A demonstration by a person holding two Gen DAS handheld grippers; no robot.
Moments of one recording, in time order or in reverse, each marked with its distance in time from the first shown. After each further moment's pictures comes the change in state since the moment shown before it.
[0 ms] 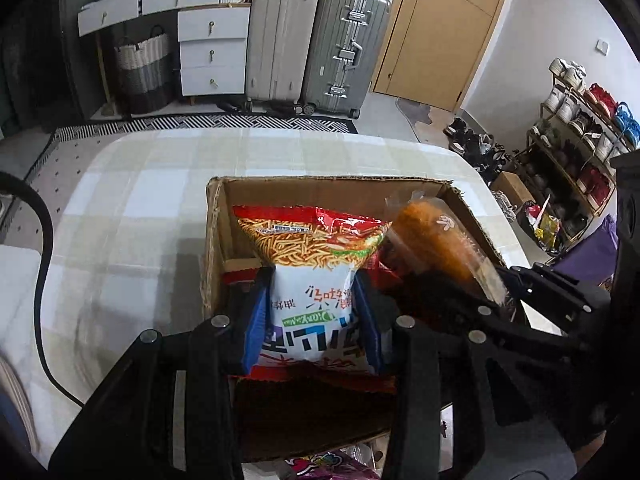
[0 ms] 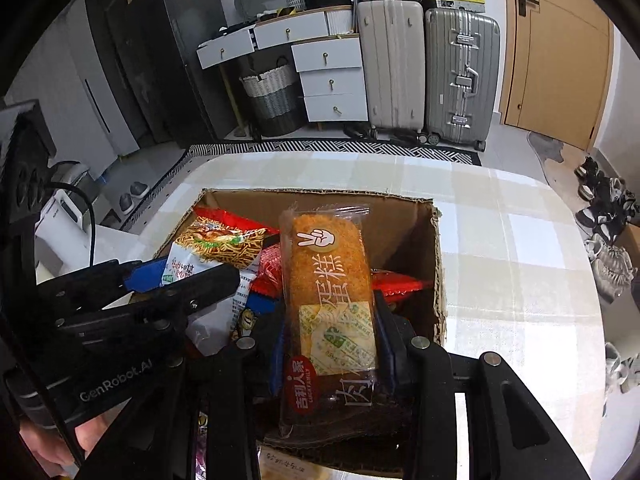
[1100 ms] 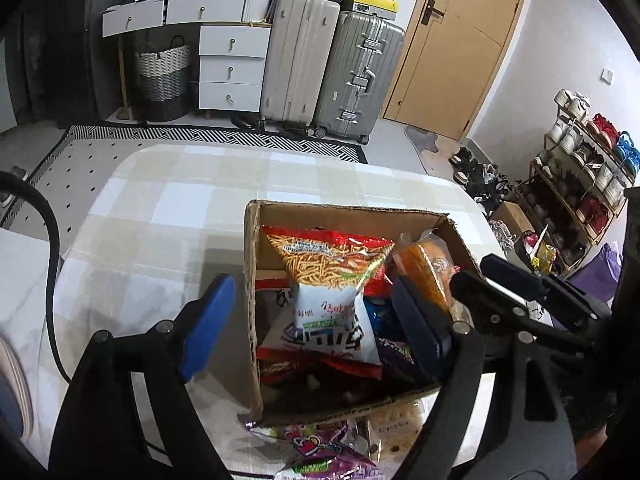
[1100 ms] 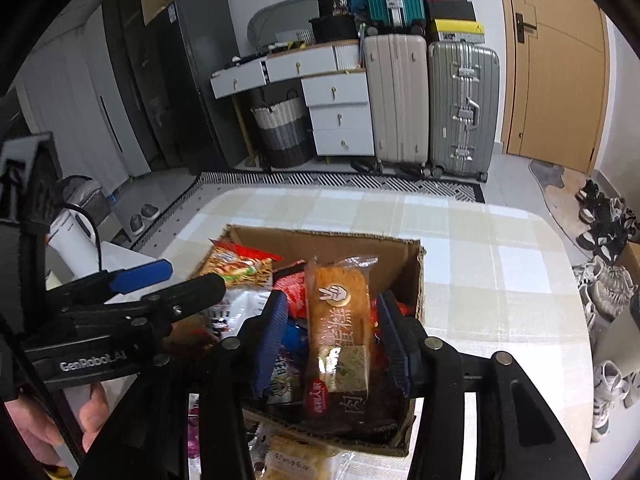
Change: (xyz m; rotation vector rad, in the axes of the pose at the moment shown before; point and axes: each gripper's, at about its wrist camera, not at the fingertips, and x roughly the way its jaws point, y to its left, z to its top) left arm -0.079 0.012 -0.043 -0.070 -0.098 0.009; right arm -0.050 0.000 -0.006 -0.021 -0.144 0.027
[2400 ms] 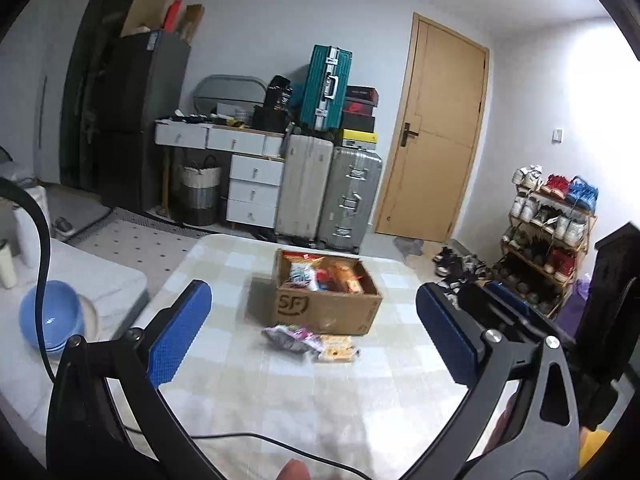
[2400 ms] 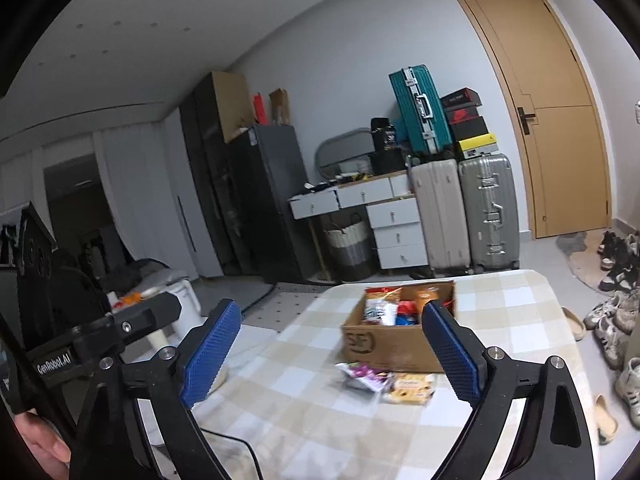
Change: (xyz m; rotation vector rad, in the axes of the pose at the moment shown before) left arm -0.426 -0.063 -0.220 0.012 -0.500 0.056; right arm -0.332 0.093 -0.166 0.019 -0.484 0.217
